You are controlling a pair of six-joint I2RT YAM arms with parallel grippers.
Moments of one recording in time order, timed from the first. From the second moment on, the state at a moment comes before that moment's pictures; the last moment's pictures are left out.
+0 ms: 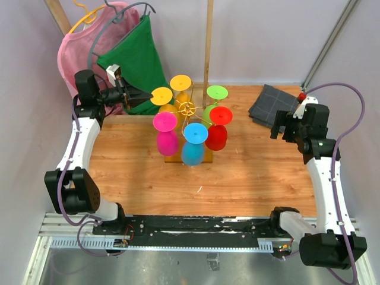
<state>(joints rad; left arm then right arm) 0.10 1.44 1.30 -0.06 1.18 -1.24 -0.07 1.01 1.09 -0.70 -0.04 0.07</state>
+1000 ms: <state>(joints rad) 0.14 1.49 1.38 -0.16 1.18 -1.17 -0.07 0.99 1.07 -0.69 -0.03 0.07</state>
